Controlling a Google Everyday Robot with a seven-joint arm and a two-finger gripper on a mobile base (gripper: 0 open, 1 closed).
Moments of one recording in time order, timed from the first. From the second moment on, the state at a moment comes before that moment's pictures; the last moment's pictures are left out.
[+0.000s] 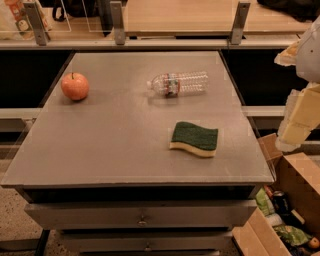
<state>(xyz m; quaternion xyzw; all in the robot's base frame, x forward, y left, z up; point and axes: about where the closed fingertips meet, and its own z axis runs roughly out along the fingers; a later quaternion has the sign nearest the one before) 0.438 -0.216 0.977 -0.60 0.78 -0.04 0.16</state>
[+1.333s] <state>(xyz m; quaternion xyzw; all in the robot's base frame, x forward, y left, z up) 0.481 -0.143 0.996 -0.68 0.71 -0.06 0.17</state>
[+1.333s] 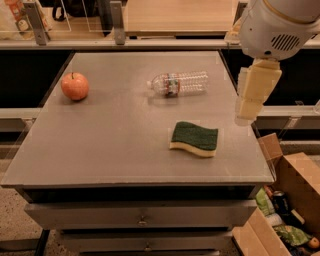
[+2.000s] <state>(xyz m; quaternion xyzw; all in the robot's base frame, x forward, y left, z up) 0.517 -0.126 0.985 -0.70 0.69 -0.07 0.15</state>
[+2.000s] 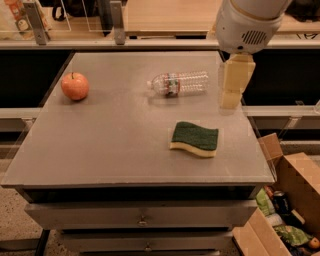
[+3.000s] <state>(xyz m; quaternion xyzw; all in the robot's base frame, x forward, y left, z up) 0.621 -0.080 0.955 -0.76 0.63 -0.06 0.13</state>
